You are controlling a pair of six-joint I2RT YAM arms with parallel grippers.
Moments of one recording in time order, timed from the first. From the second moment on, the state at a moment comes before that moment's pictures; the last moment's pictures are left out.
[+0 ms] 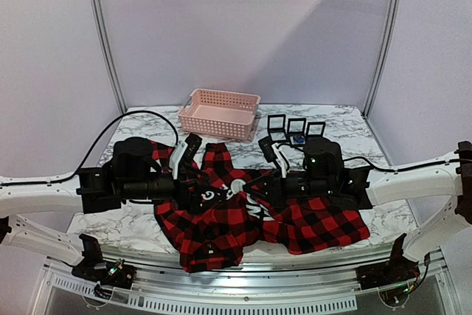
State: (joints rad) left arm -1.01 1.07 0.68 0.04 0.19 -0.37; right arm 1.01 1.44 0.77 0.35 -0.33 0.52
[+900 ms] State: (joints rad) left arm -1.19 1.33 0.65 0.18 -0.08 -0.47; right arm 1.03 1.44 0.79 0.29 -0.27 0.48
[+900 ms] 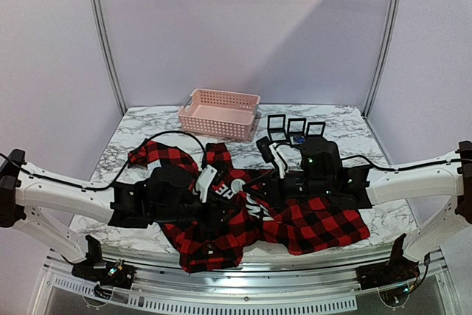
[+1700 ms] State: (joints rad) left arm -1.21 1.33 0.69 0.12 -0.06 -0.47; right arm 1.11 1.44 0.87 0.06 -0.03 0.36
